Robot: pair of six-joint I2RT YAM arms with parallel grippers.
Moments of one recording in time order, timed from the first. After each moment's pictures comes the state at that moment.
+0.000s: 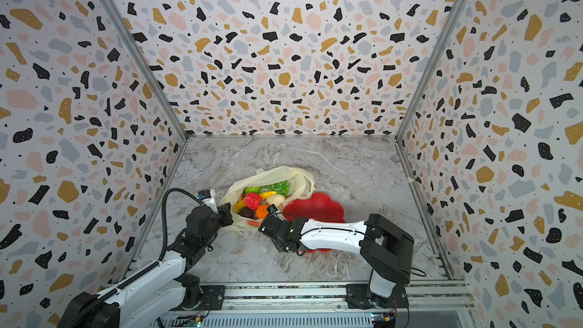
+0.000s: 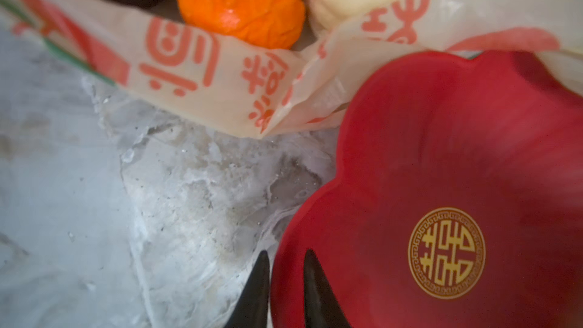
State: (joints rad) left arm -0.33 0.91 0.21 0.26 -0.11 -0.53; right arm 1.21 1.66 1.04 -0.52 0.31 0.48
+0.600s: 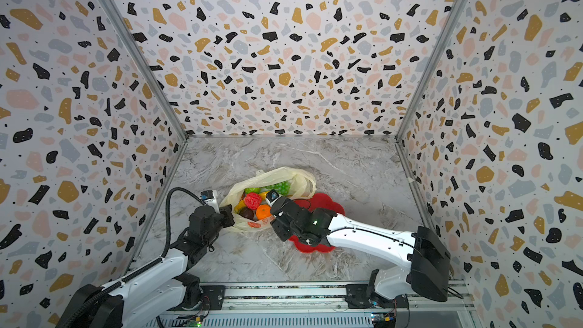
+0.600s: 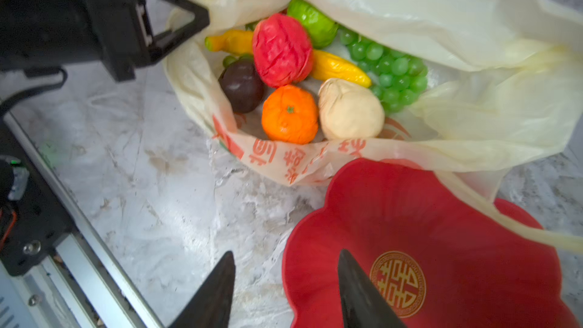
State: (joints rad) left arm -0.35 0.96 0.21 0.27 -0.11 -0.53; right arm 1.07 1.40 1.08 -0.50 0.17 0.26
